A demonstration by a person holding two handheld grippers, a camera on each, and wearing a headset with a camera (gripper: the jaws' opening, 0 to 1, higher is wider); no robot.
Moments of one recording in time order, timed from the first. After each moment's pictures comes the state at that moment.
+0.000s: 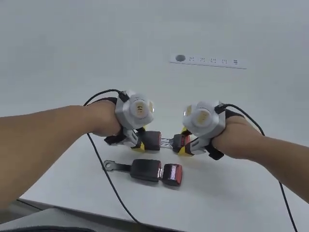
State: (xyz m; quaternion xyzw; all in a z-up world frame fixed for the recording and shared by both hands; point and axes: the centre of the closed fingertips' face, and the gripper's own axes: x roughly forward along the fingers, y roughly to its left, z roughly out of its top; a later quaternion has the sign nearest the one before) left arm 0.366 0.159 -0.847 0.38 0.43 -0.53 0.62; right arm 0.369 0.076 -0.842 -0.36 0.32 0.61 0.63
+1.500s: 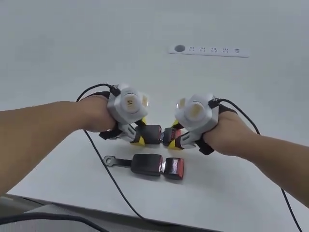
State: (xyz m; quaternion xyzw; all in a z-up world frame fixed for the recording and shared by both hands) left arm 0.360 0.155 -0.841 0.37 0.40 -0.57 0.62; right arm 0.364 0.104 -0.841 -0.33 0.30 0.62 0.65
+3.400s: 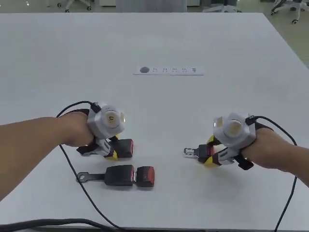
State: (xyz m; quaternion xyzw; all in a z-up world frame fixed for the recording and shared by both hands) left arm 0.362 0.155 -0.845 0.42 0.42 -0.54 0.60; right arm 0.345 -0.096 -0.843 -0.36 0.37 0.52 0.68
